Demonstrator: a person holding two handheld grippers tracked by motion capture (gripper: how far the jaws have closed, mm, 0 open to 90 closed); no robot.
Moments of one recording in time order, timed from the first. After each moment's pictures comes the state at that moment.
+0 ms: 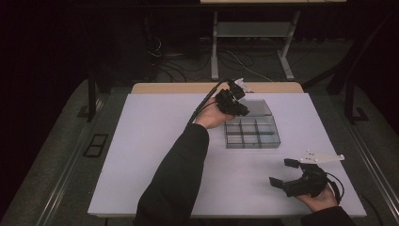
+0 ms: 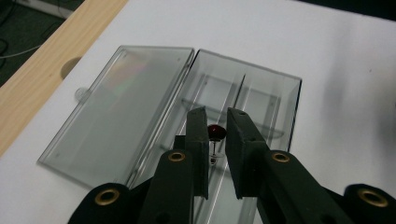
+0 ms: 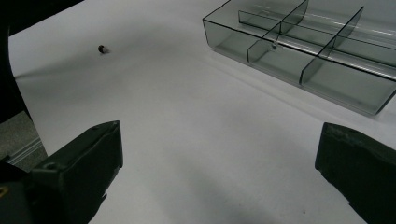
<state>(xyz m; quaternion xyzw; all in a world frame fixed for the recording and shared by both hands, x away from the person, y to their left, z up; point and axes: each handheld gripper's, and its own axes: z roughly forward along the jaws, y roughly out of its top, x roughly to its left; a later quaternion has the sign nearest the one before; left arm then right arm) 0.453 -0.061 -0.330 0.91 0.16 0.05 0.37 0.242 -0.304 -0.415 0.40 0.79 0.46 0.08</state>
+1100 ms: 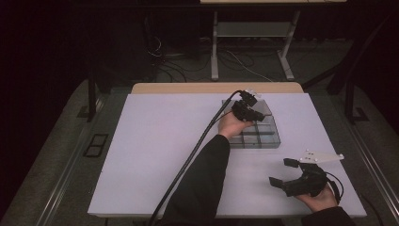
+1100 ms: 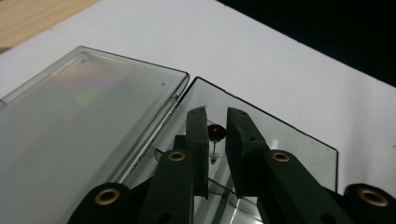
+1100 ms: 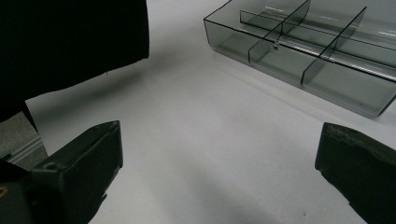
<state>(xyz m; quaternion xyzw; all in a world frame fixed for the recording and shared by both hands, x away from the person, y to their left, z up) 0.479 -0.113 -0.404 0.87 0.24 -0.01 0.43 0.243 -0.304 -0.415 0.39 0.79 0.46 0.08</state>
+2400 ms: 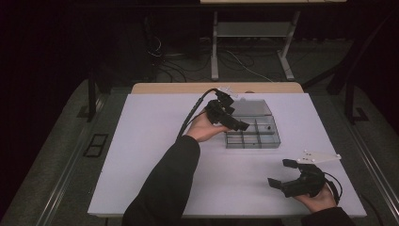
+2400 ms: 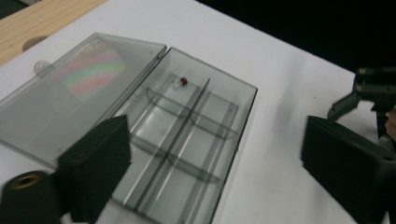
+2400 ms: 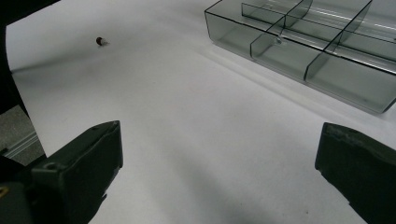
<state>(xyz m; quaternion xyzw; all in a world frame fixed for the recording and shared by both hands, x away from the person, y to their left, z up) 0.421 -0.020 -0.341 0.88 0.22 -0.01 0.43 0.244 -0.300 -0.417 0.39 0.80 0.45 0.08</state>
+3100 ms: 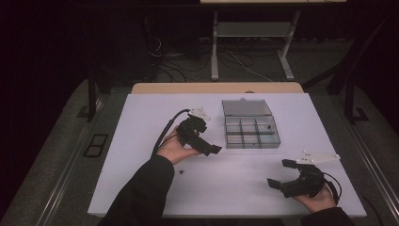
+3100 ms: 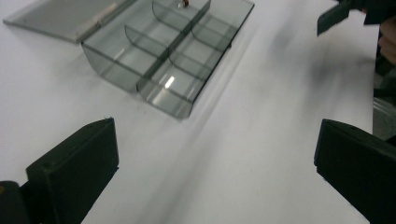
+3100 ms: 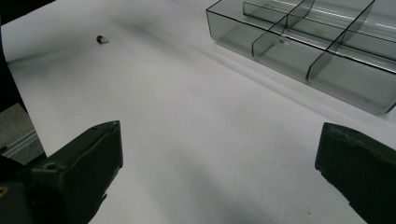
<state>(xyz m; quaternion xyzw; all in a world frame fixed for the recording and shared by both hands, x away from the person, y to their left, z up) 0.362 0.055 -0.360 0.89 0.24 0.01 0.39 0.243 -0.298 -0.417 0.39 0.80 0.45 0.08</state>
